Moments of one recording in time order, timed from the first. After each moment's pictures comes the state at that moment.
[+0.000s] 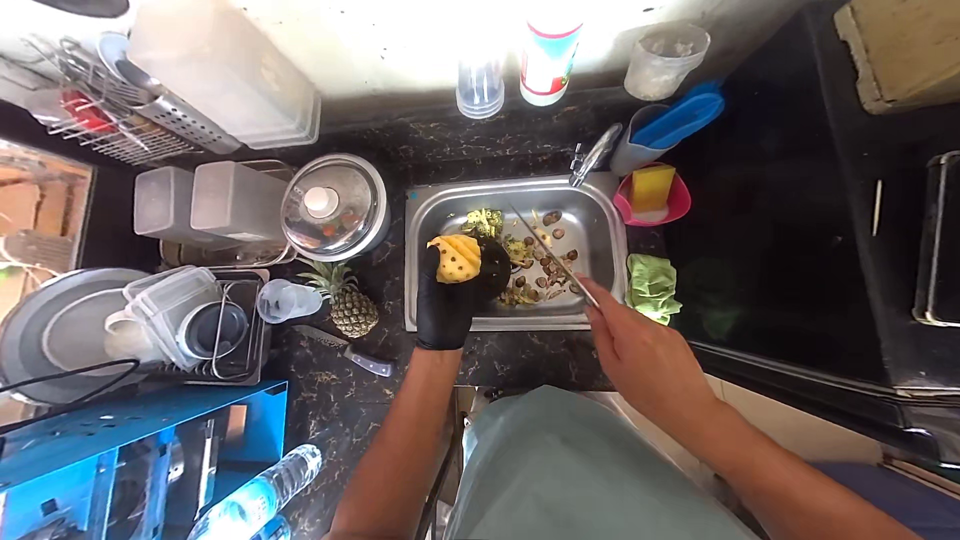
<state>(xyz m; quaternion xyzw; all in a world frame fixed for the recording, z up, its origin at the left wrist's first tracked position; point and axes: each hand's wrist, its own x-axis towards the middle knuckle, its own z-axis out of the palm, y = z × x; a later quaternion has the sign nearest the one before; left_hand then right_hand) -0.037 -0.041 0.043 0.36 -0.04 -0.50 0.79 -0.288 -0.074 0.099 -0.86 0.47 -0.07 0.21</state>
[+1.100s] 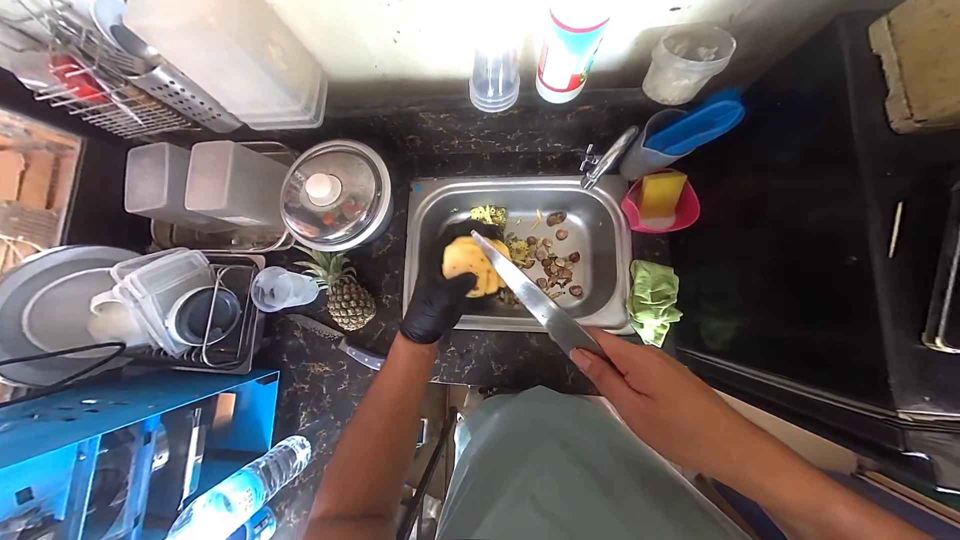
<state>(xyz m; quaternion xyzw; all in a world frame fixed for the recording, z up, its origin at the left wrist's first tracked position) -0.006 -0.040 0.053 0.44 -0.35 -0.51 0.65 -0.290 -0.078 0.142 -0.77 0.39 0.01 0.51</state>
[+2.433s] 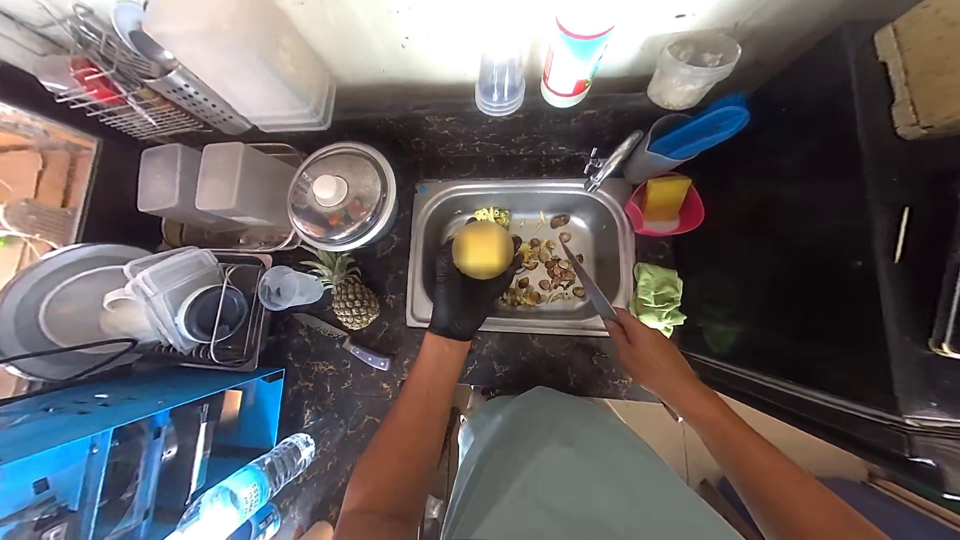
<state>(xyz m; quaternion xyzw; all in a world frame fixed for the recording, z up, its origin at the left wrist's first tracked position) -0.036 -0.053 0.033 0.27 0.06 -0.63 0.73 -0.330 -0.106 0.012 -0.71 0.56 0.15 0.40</state>
